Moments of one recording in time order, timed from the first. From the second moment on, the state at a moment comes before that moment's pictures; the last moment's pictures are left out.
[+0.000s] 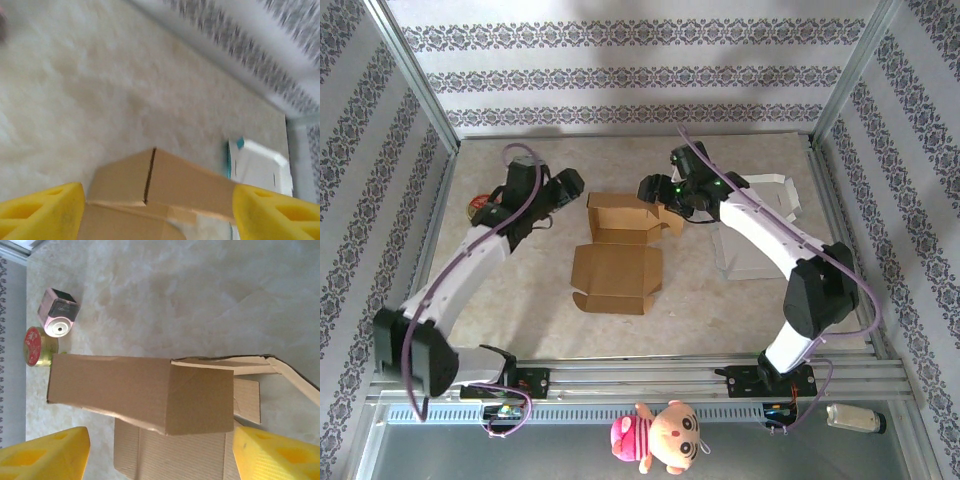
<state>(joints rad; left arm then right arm) -0.29 1.36 1.15 -0.44 0.06 -0.81 0.50 1.69 1.43 -0.57 -0.24 0.76</state>
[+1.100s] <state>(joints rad) -0.29 1.51 0.94 -0.08 0.29 -0.87 0.53 1.92 1.59 -0.49 -0.24 0.67</state>
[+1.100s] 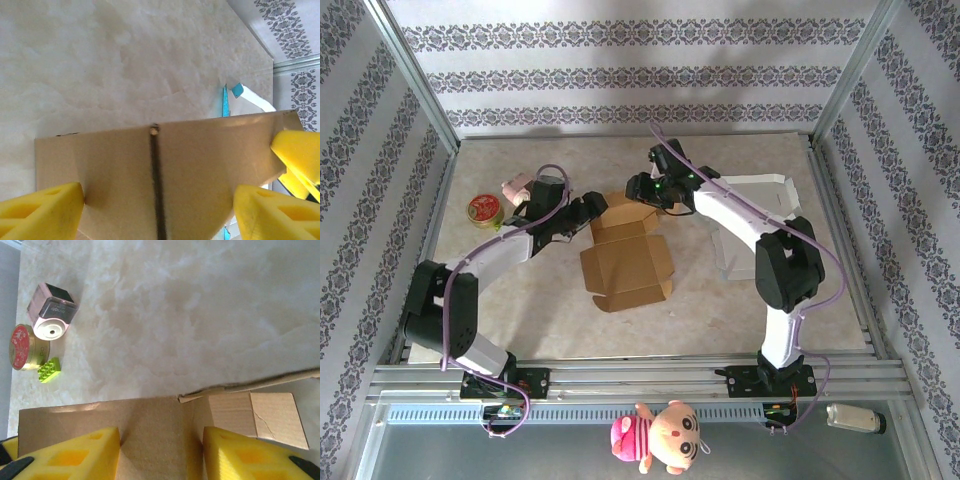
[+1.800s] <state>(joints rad) -0.28 1.51 1.00 -0.22 0.21 -0.90 0.55 1.93 1.61 -0.51 -0.23 0.64</state>
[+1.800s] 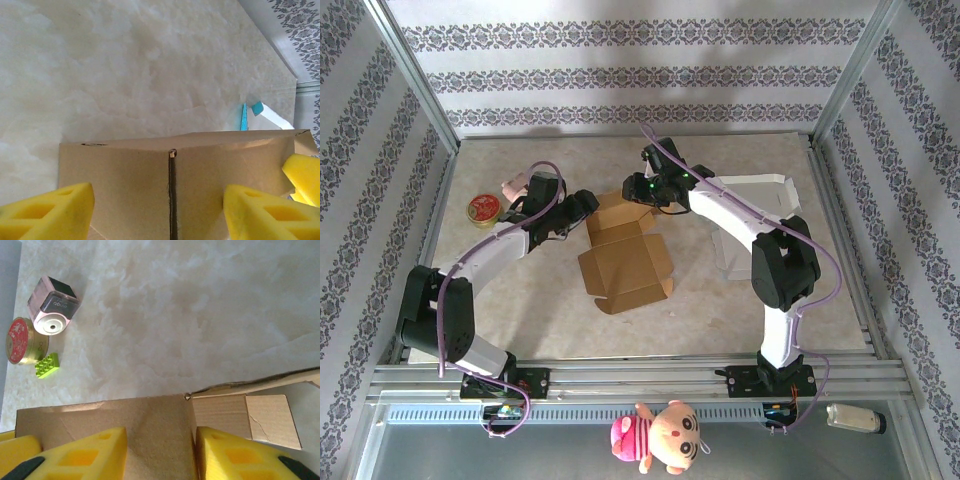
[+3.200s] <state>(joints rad) -0.28 1.53 1.02 -0.22 0.25 -0.92 0.48 1.89 1.05 0.05 -0.15 0.59</state>
